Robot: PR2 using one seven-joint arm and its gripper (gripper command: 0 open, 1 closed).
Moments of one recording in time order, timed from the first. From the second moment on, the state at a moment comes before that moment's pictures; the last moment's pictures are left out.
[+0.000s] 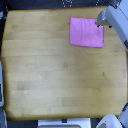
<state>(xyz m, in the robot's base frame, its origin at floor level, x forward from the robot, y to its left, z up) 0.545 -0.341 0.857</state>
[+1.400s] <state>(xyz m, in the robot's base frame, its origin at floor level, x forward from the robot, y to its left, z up) 0.553 -0.366 0.782</state>
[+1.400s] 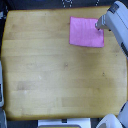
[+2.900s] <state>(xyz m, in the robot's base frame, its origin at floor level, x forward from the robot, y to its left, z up) 0.546 -0.375 0.729</state>
